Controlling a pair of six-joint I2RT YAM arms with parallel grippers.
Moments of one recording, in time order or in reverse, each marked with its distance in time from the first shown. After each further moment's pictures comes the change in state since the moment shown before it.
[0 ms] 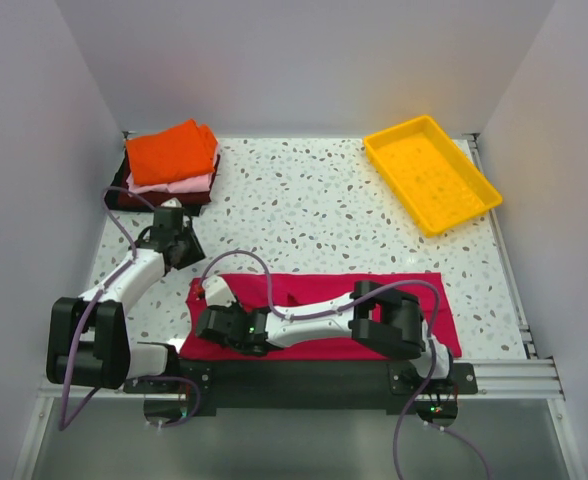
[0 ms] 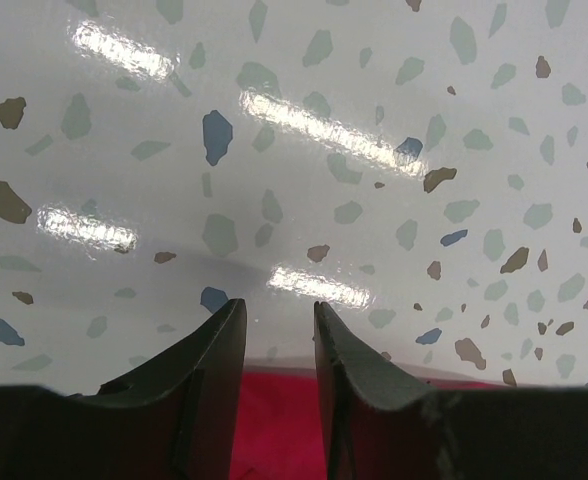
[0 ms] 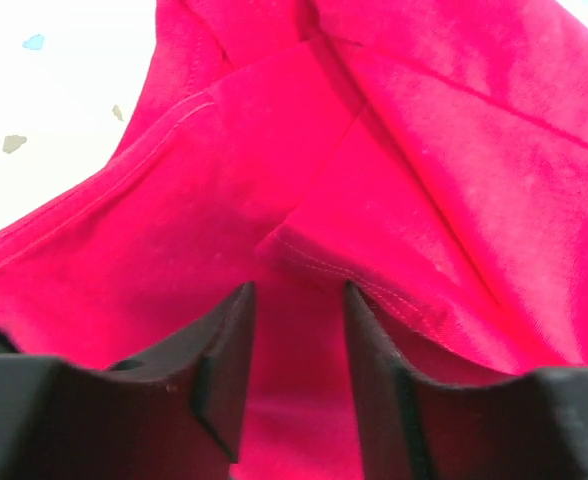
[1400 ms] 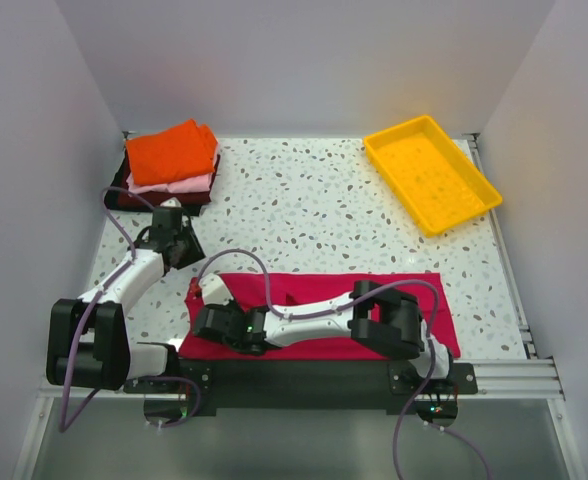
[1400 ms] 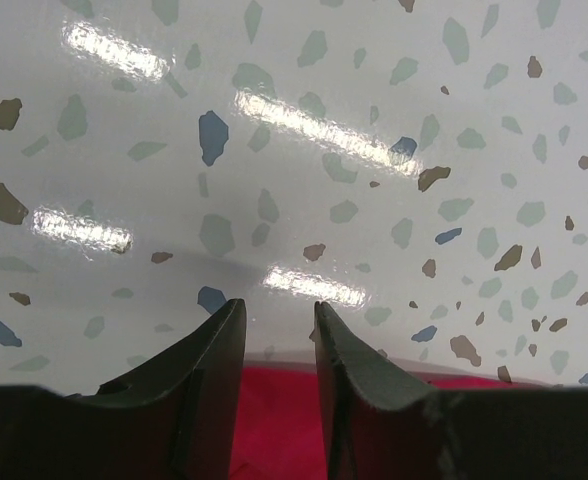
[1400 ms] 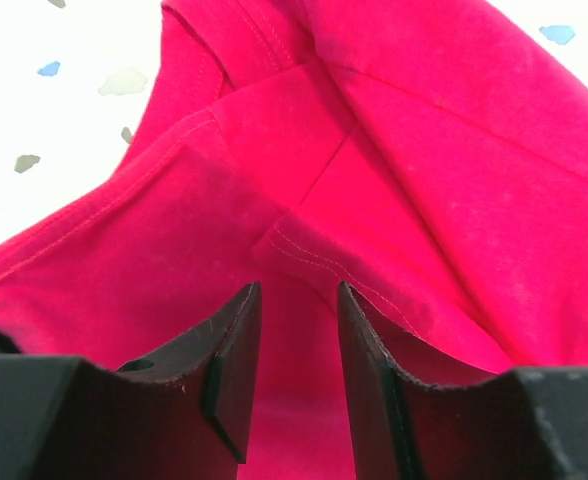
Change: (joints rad) left arm 0.006 -0.007 0.000 0.000 0.013 0.002; right arm 0.000 -0.005 0.021 0.003 0.030 -0.035
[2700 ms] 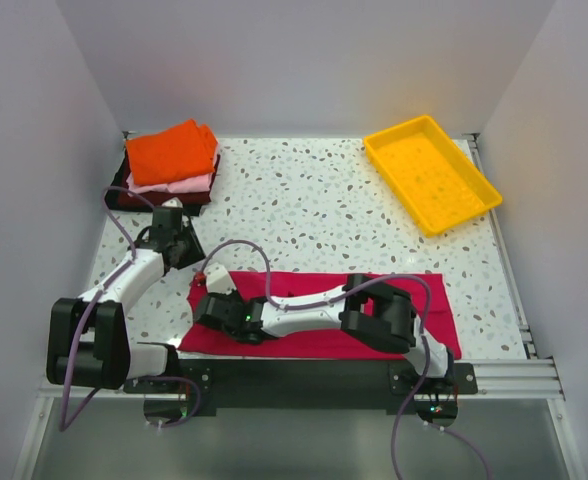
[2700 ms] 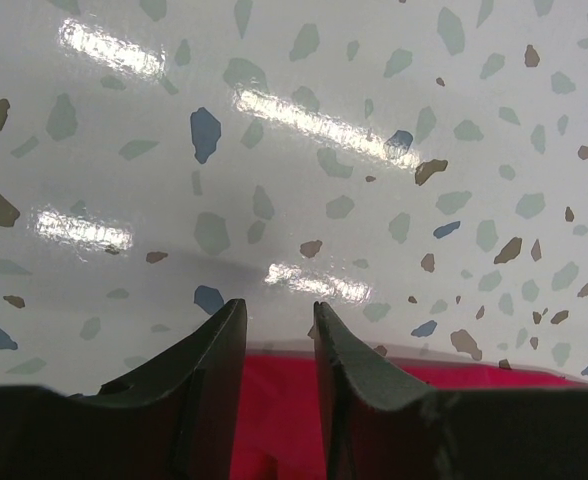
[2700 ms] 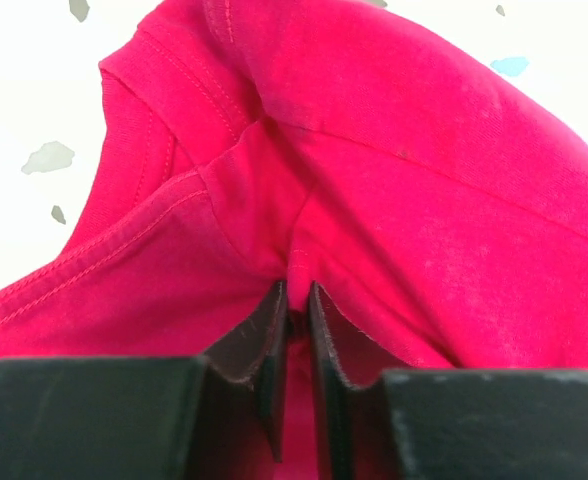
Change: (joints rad) left arm 0.000 0.003 0.000 0.000 0.015 0.015; right arm -0.060 0.071 0.035 0.029 0.026 0.018
